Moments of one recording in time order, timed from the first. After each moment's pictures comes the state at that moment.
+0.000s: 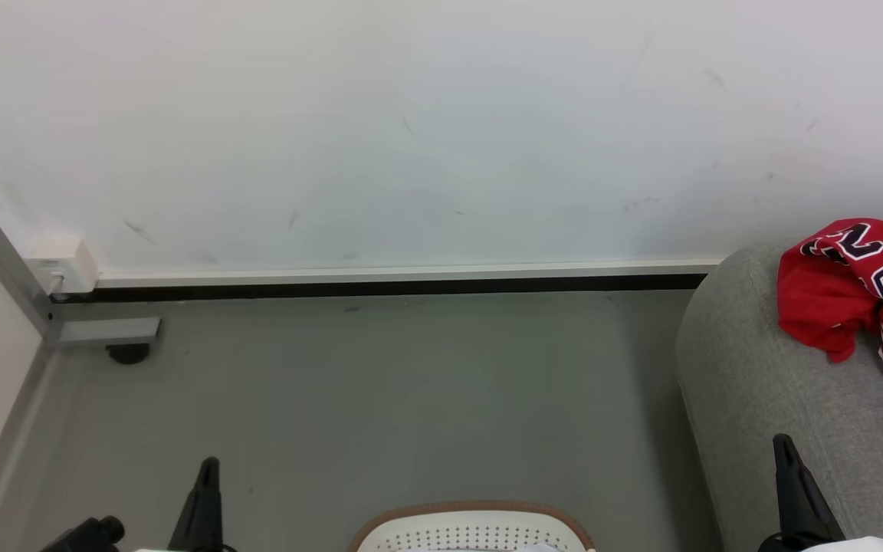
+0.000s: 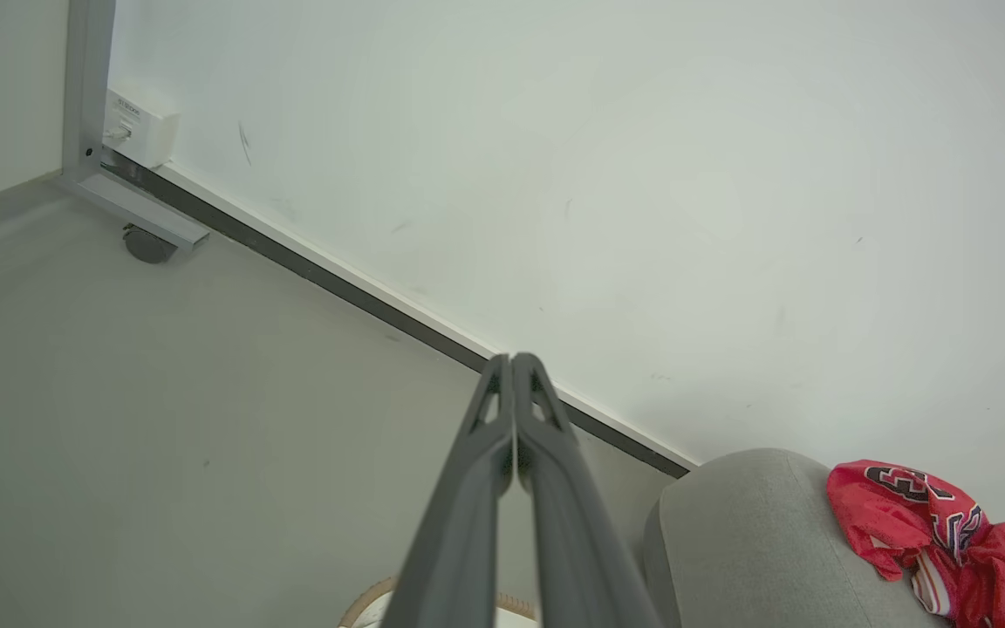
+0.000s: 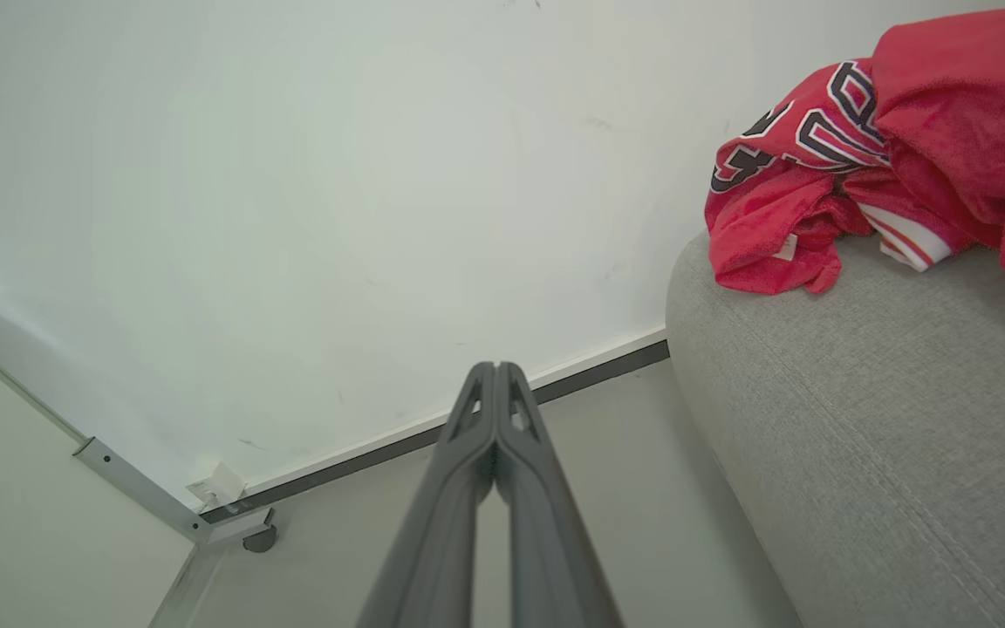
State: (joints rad) left arm -0.02 0.05 0.03 0.28 -0.61 -0.12 -0.16; right arm -0.03 -0.08 0.06 0.26 0.66 0.13 -0.16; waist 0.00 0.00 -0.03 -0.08
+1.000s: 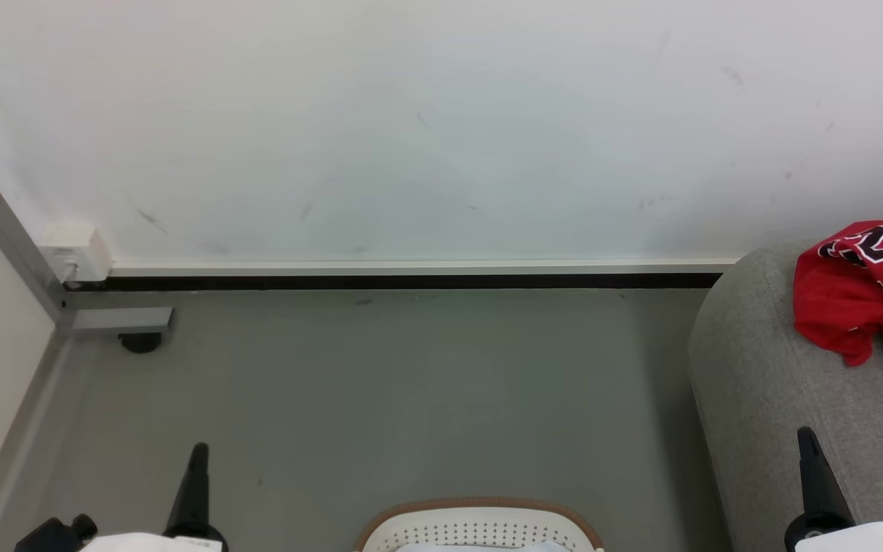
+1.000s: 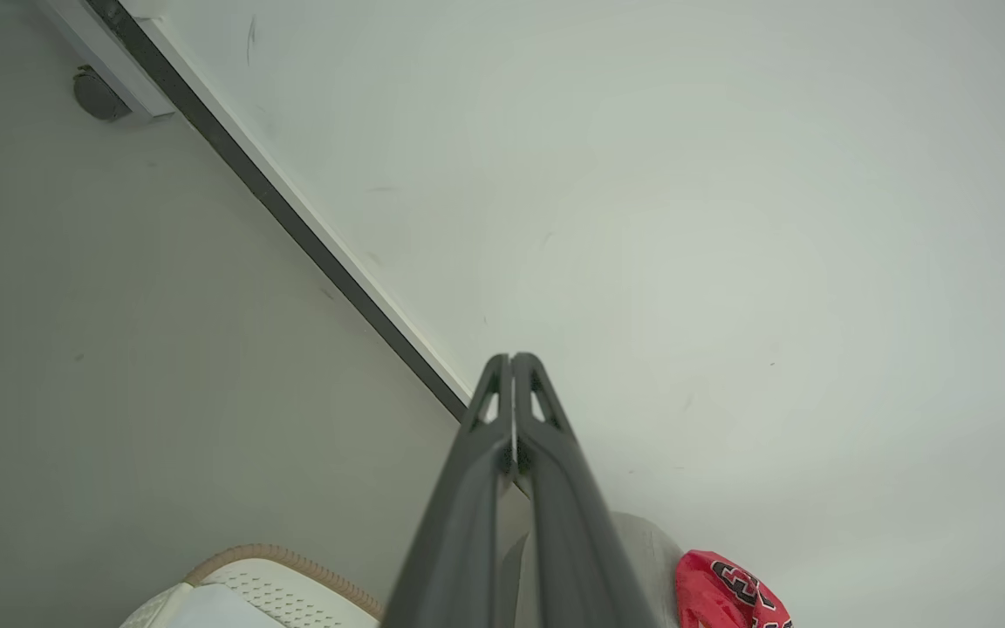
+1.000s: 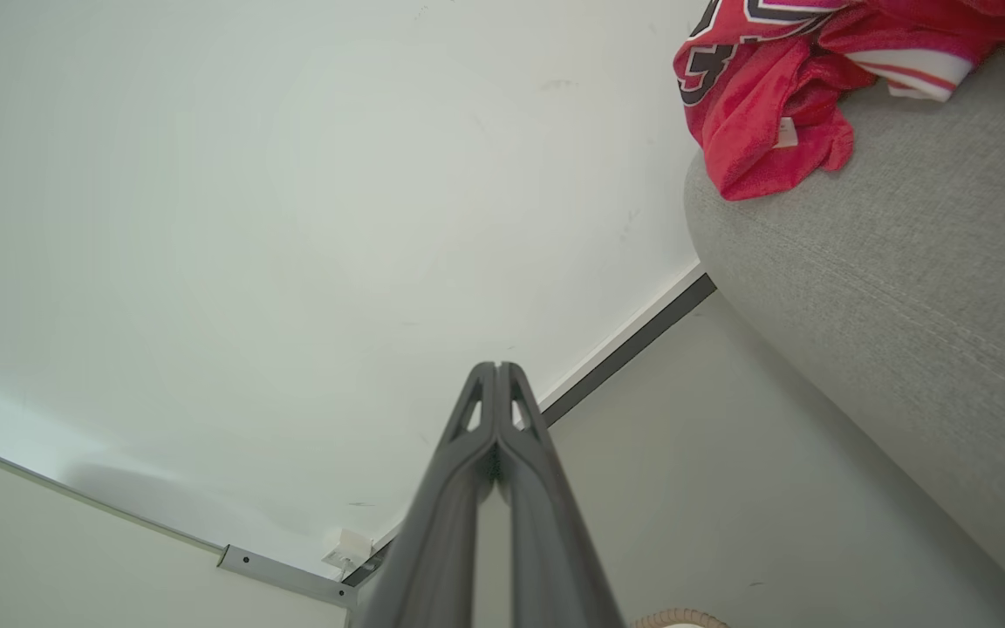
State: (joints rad) left arm -0.05 0.05 0.06 0.26 -1.01 -0.12 -0.05; right arm -0.06 -0.07 -0.01 0.26 1.03 0.13 -0.05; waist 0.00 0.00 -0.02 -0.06
